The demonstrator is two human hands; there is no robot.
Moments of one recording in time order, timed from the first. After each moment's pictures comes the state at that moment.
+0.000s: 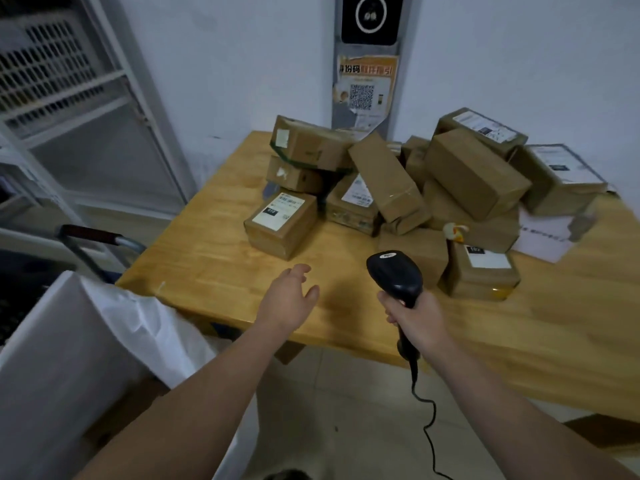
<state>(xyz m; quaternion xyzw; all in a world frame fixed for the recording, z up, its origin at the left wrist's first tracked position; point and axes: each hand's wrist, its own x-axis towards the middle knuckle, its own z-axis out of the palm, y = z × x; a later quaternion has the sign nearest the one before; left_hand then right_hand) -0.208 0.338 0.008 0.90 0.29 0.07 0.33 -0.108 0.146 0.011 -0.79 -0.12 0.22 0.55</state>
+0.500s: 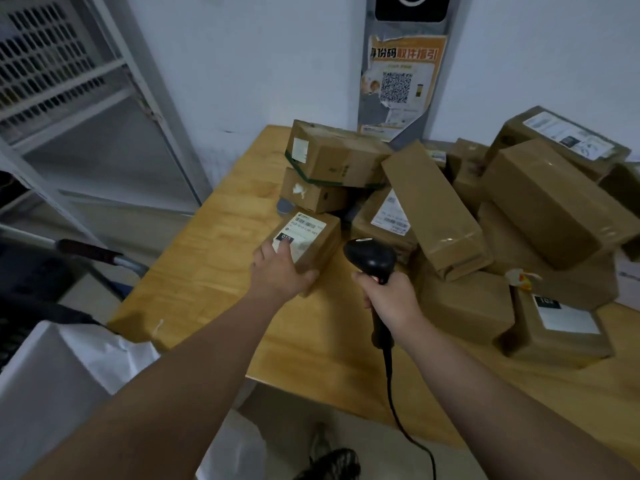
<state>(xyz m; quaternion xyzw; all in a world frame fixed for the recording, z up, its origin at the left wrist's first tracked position) -0.101 0.474 0.002 0.90 0.40 -0.01 0.16 -0.024 0.300 0.010 -0.78 -0.10 0.29 0.54</state>
